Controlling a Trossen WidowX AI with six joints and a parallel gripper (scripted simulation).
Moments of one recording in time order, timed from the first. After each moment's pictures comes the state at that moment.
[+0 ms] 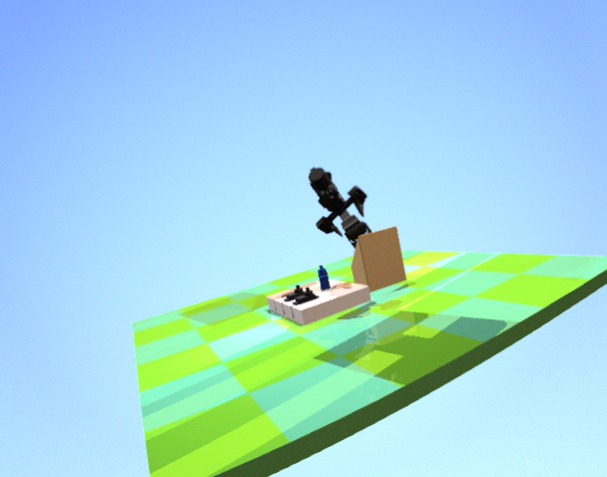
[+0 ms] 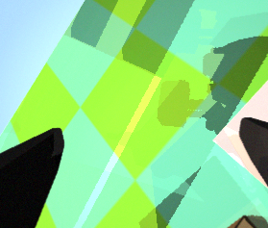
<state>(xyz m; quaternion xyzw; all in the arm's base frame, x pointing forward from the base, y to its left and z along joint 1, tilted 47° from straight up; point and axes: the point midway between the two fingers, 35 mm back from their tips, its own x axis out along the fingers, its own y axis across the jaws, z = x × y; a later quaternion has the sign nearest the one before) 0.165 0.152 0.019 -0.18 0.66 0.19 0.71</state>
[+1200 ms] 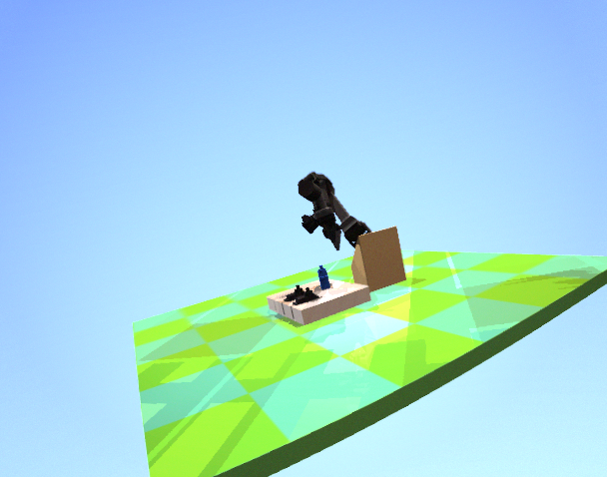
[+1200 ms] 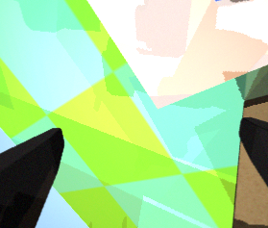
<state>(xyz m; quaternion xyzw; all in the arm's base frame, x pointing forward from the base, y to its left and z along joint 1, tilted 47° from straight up) 0.190 0.077 0.021 0.12 0.61 -0.35 0.70</state>
